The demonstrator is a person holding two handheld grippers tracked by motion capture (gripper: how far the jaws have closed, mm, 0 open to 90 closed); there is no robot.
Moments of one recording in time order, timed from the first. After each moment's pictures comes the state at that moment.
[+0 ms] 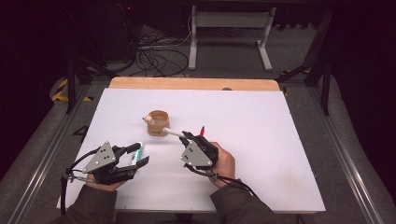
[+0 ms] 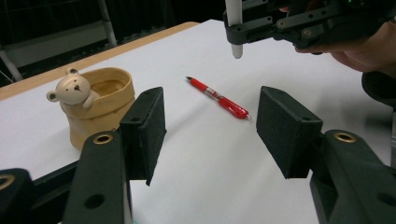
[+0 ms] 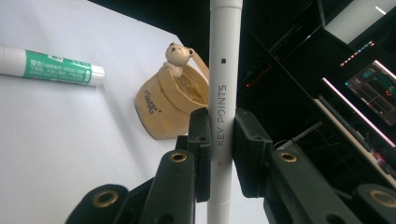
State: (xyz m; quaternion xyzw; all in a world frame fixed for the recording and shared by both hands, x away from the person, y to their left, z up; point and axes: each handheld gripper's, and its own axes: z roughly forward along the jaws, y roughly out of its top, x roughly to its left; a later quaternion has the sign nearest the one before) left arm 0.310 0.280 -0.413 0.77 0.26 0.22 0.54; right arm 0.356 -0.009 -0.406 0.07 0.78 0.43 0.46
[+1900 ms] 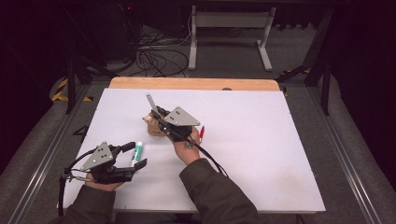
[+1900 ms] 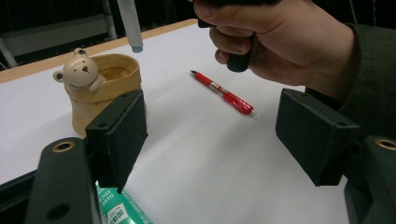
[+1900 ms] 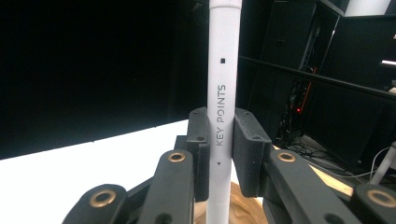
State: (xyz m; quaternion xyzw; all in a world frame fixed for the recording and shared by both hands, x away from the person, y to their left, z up) left arm 0.315 0.289 -0.421 0.75 0.28 0.20 0.56; right arm 0.434 0.059 -0.394 0.19 0.70 0.63 0.29
